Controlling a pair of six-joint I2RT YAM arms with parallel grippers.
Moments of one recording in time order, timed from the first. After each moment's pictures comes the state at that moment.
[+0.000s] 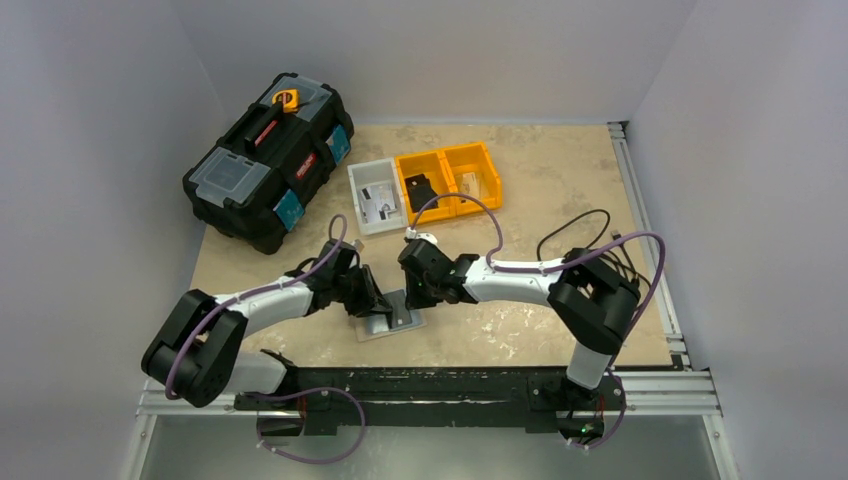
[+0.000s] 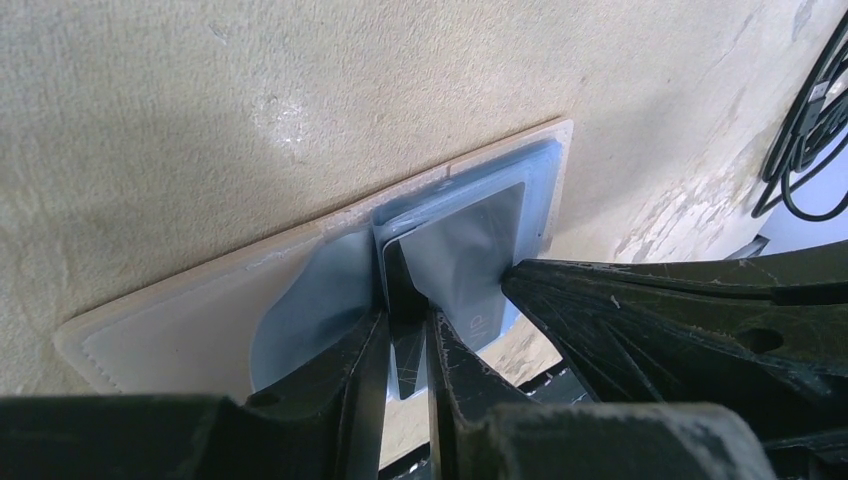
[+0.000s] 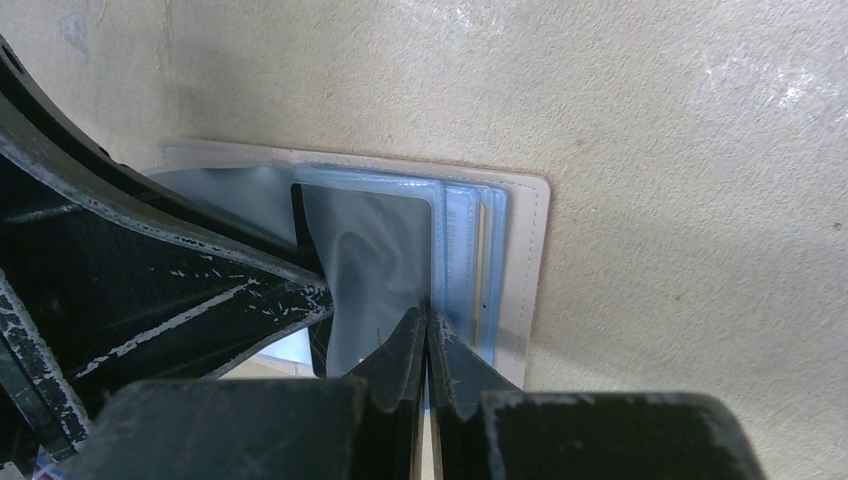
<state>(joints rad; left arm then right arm) -0.50 1.34 0.47 -0.12 0.35 -0.91 1.02 1.76 1.02 -0.24 0.06 0.81</state>
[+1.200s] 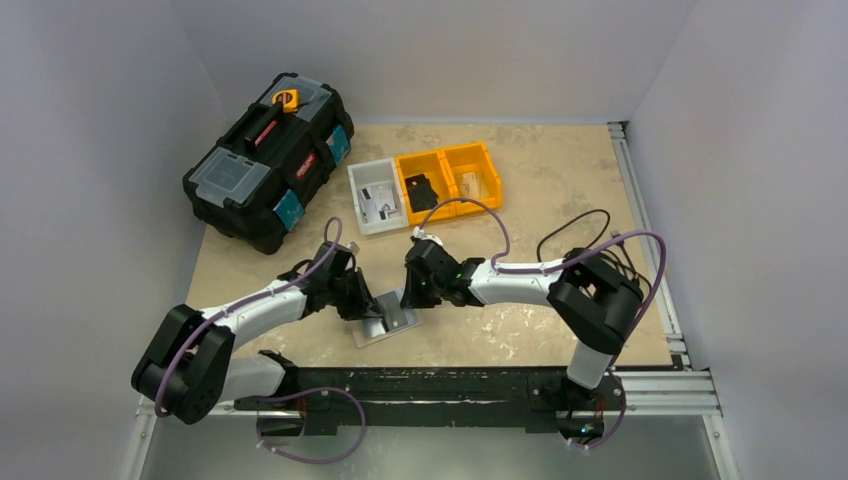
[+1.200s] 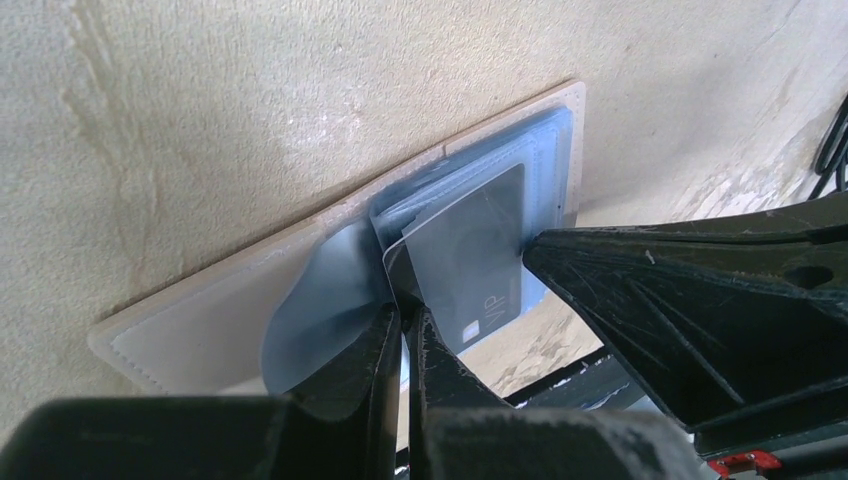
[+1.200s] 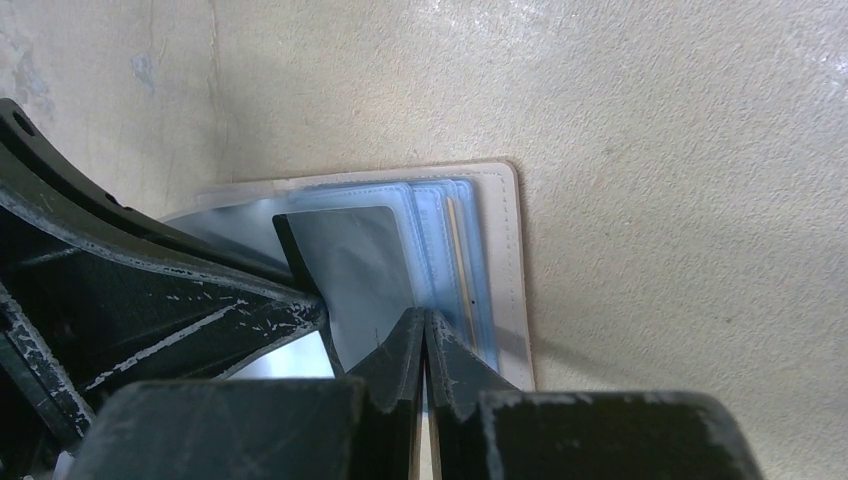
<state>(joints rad) -0.49 1.25 0.47 -0.24 0.31 -0.84 0.99 1.75 0.95 -0.10 0.02 0.89</state>
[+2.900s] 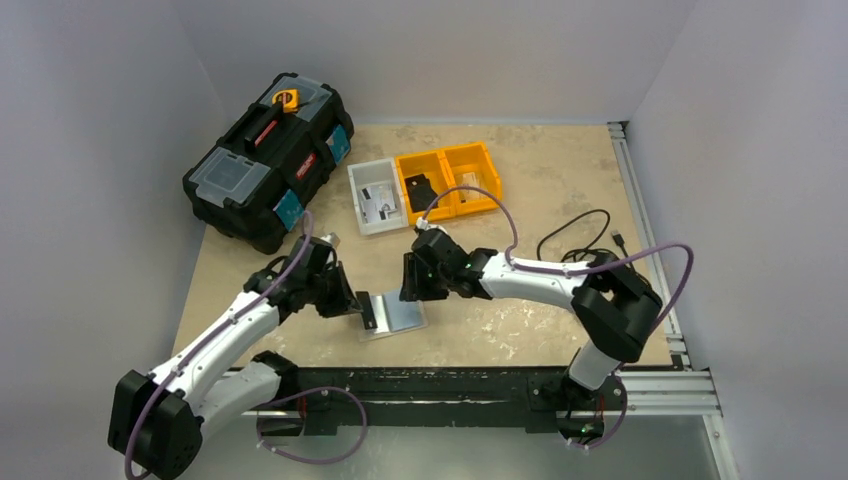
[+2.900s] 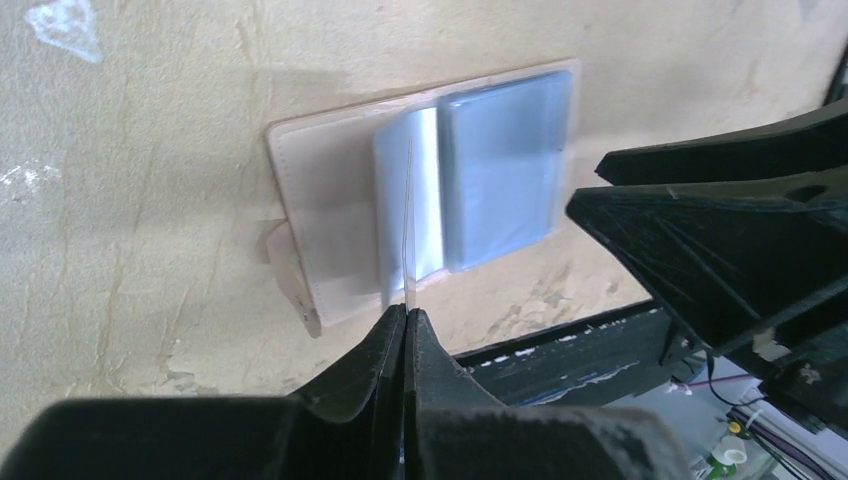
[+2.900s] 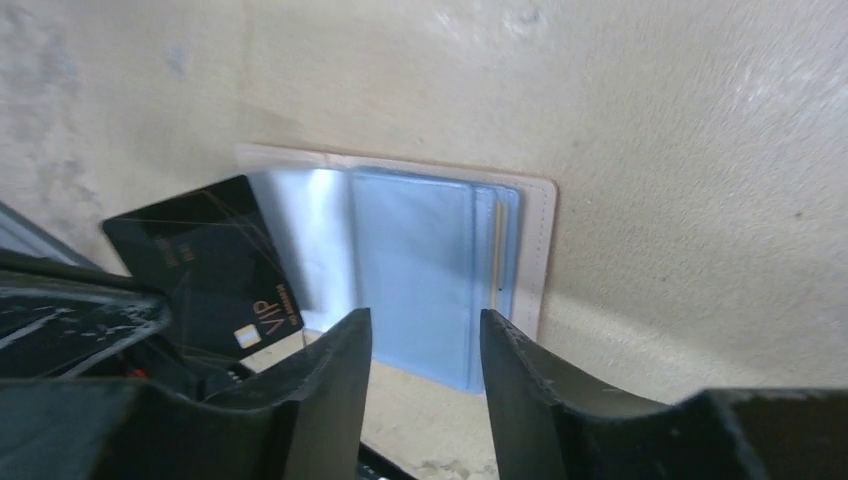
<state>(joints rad) -0.45 0.96 0.59 -0.66 0.21 -0.75 0.96 1.69 0.98 -0.21 -0.01 0.83</state>
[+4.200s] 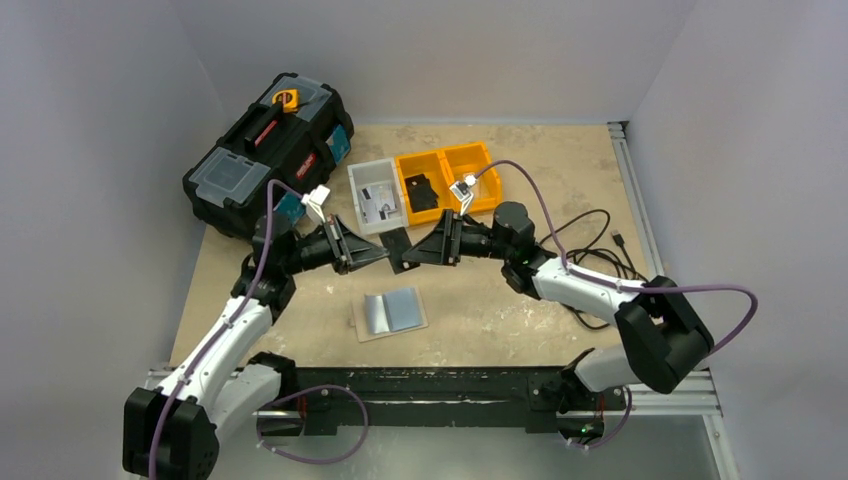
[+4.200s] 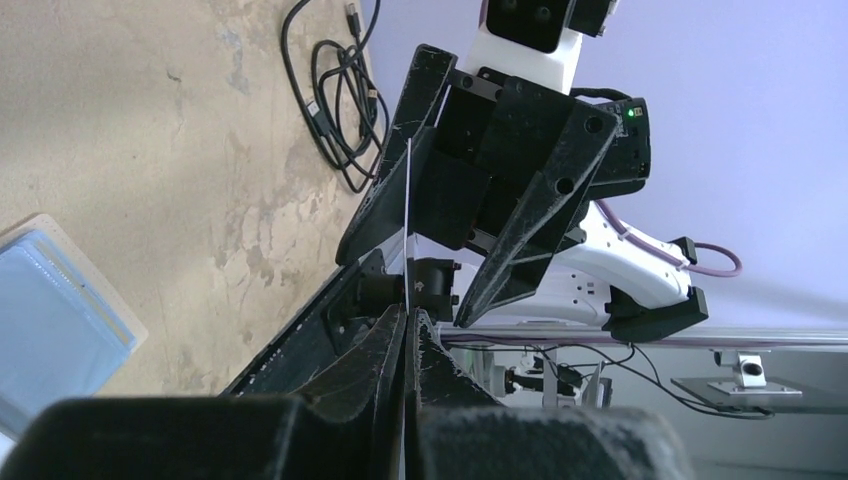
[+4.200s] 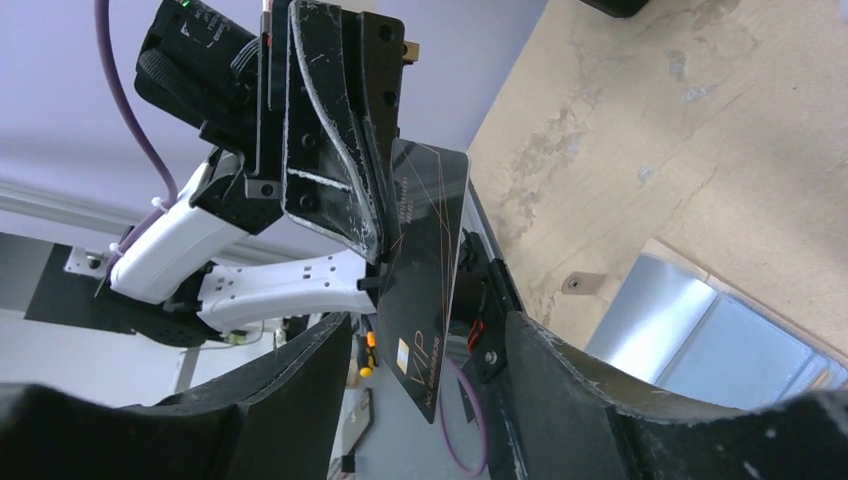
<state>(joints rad) -0.24 0.91 0.54 0.16 0.85 -1.17 0.65 1.40 0.71 0.63 -0.73 1.05</state>
